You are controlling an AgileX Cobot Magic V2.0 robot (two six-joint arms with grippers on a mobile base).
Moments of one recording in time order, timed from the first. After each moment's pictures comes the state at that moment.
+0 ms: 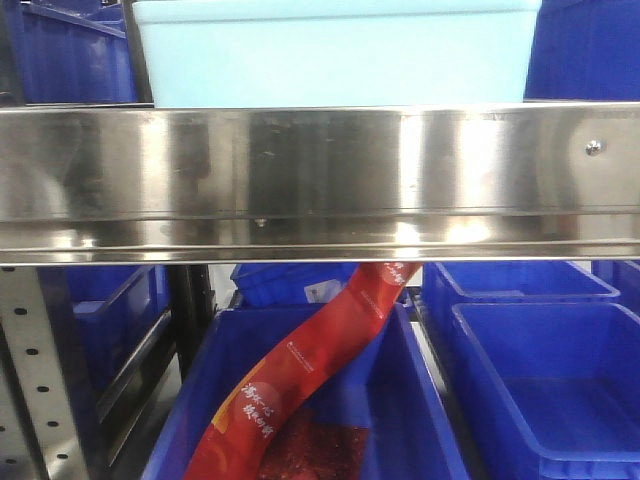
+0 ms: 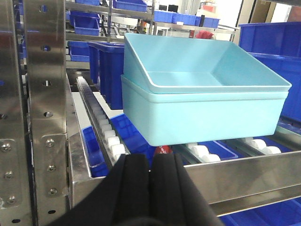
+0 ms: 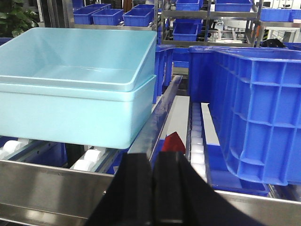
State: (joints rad) left arm -0.60 0.16 -0.43 0.41 0.39 -0.47; right arm 0.24 0.21 -0.40 0.01 0.31 0.01
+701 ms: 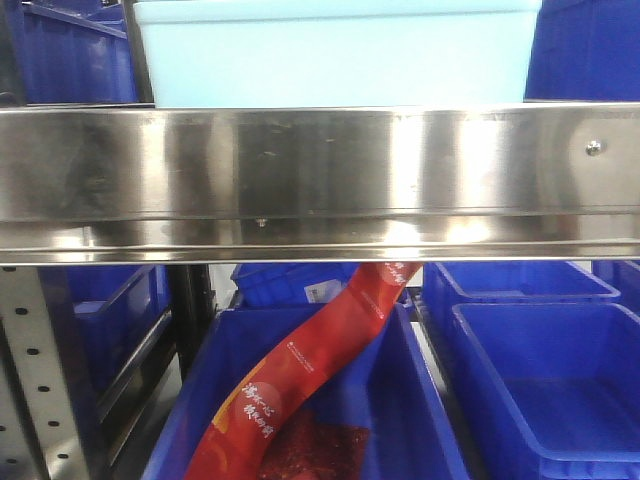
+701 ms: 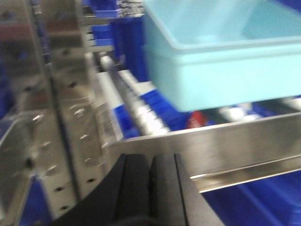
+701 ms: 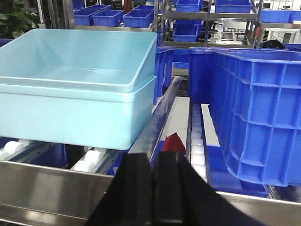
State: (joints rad) left arm -0.35 0.13 -0.30 0.07 0.37 -0.01; right arm 0.24 0.21 -0.40 0.01 0.30 0.01
